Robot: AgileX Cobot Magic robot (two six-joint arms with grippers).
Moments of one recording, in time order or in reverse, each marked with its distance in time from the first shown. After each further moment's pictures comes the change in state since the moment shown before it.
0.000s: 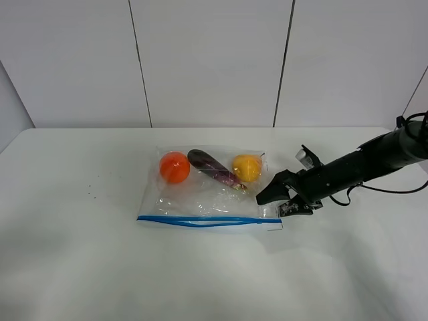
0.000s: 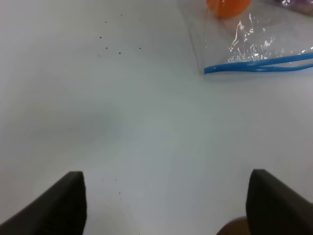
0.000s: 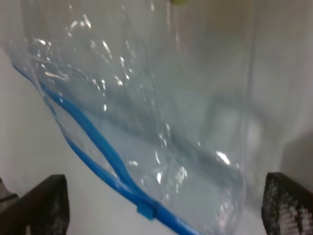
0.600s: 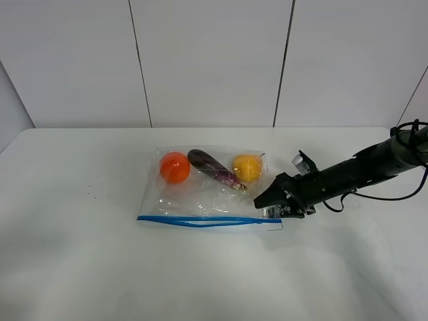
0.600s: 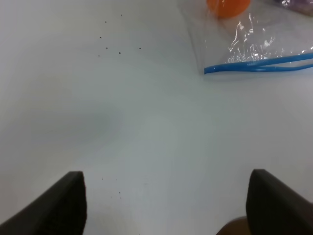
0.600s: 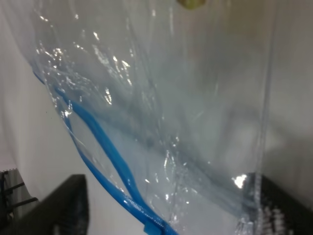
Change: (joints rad) left arm 0.000 0.000 0.000 0.000 0.000 0.000; right arm 0.000 0.059 0.000 0.071 0.045 -0.053
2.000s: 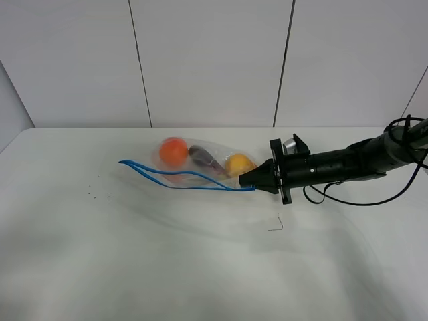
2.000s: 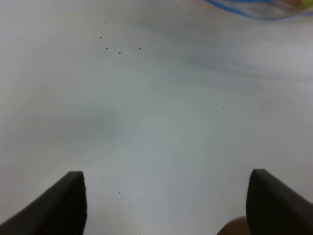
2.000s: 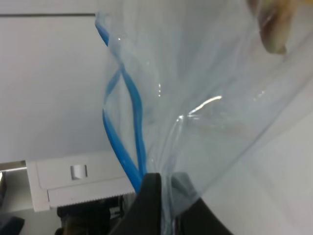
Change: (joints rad) left arm 0.000 -0.001 0.000 0.000 0.000 0.000; right arm 0.058 -0.036 0.000 0.283 0.207 0.099
